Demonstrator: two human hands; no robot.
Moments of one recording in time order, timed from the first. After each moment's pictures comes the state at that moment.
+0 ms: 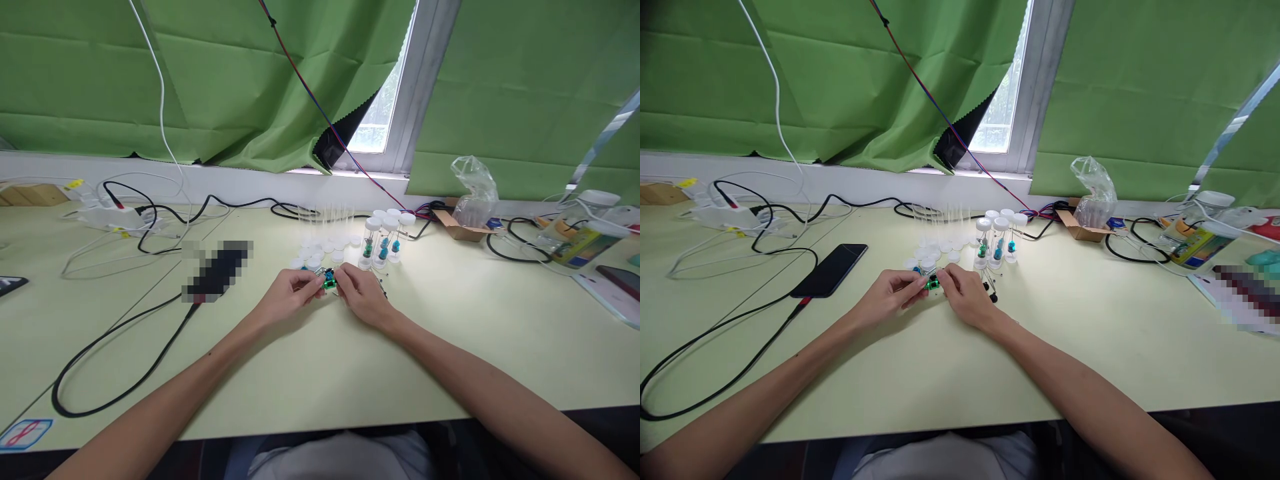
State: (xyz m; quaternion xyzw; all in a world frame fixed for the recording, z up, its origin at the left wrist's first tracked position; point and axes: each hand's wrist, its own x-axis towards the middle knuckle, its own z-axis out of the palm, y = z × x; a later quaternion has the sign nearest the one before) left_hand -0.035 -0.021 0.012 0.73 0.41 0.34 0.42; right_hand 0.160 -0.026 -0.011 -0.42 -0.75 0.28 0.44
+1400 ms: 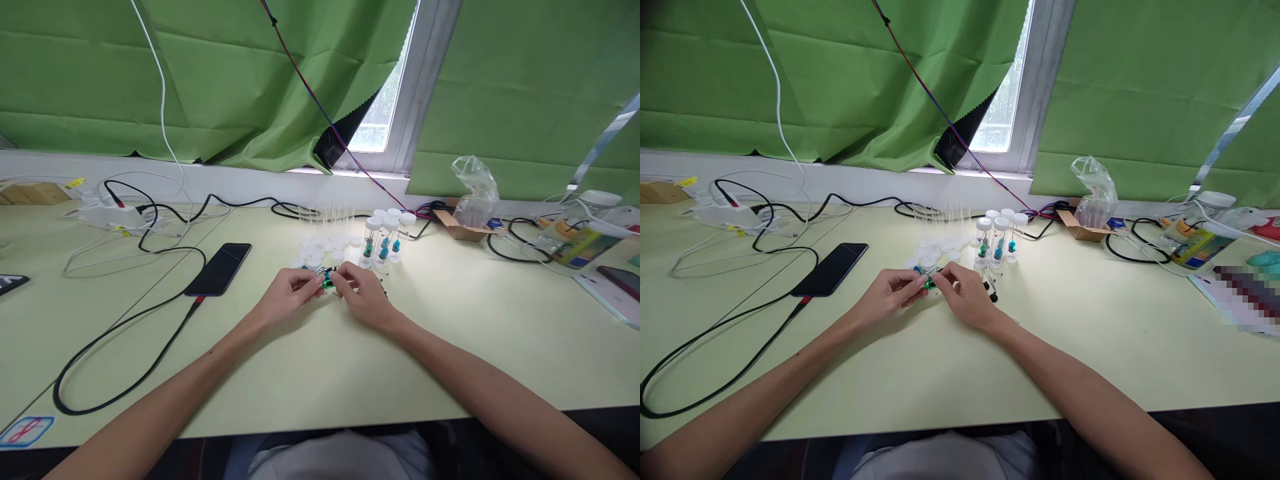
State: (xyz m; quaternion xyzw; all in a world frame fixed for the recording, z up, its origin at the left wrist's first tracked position) left_hand -0.035 -0.023 0.013 0.73 0.41 0.34 0.42; right_hand 0.159 -0.027 -0.010 -0.39 -0.73 0.31 0.47
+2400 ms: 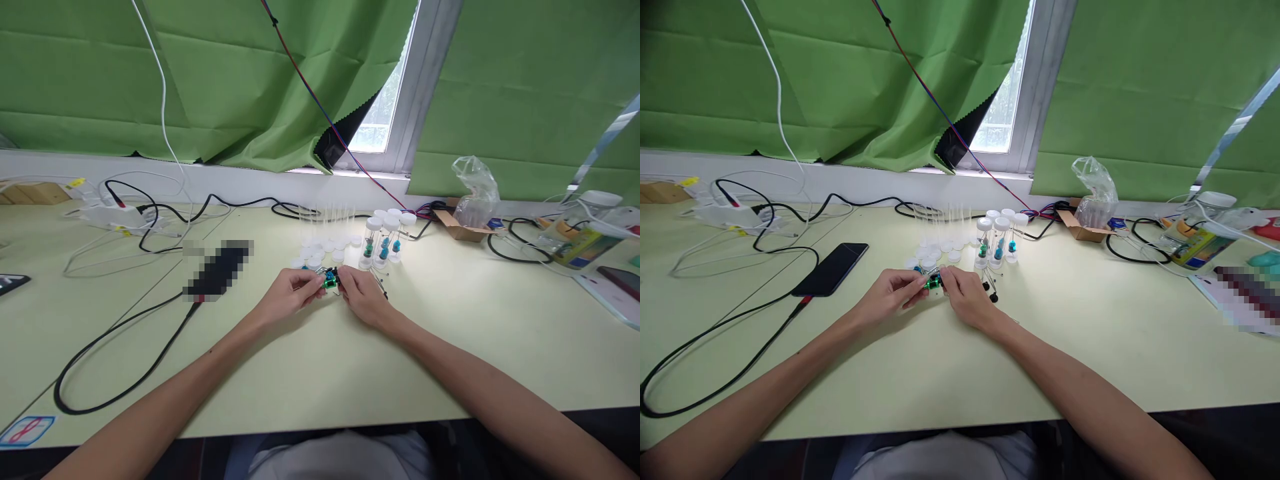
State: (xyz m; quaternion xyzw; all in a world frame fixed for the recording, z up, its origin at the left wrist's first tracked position) left_hand -0.034 -0.023 0.012 0.72 0.41 0.34 0.45; right_hand 0.158 -0.026 -0.010 -0.42 -0.74 0.29 0.43
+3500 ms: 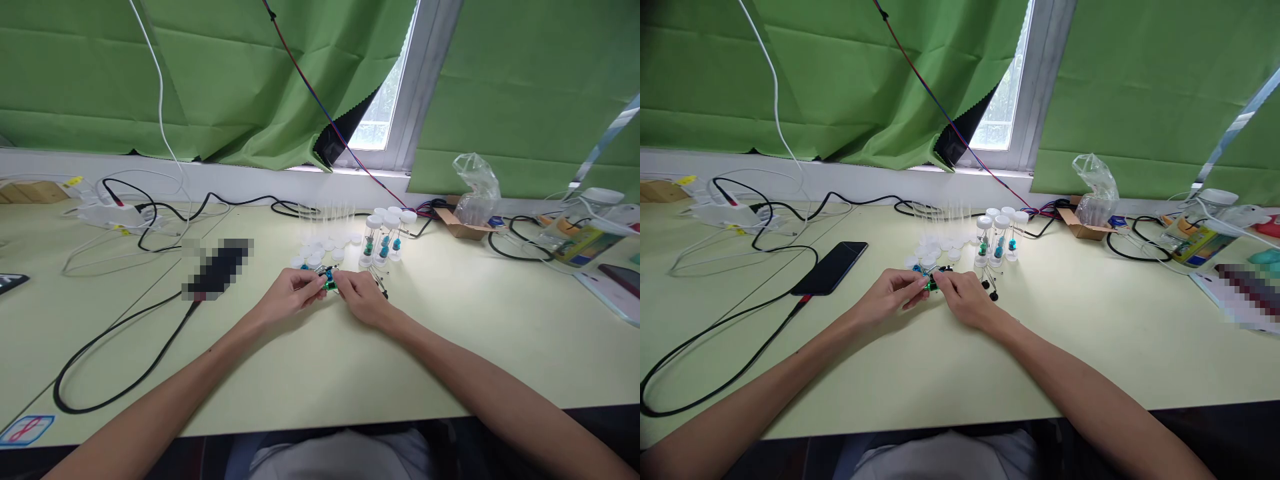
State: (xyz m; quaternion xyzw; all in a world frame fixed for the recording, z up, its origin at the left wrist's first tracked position) left_hand -0.035 -0.023 0.011 0.71 0.40 0.32 0.48; right_hand 0.160 -0.026 -0.013 -0.41 -0.78 0.26 0.39
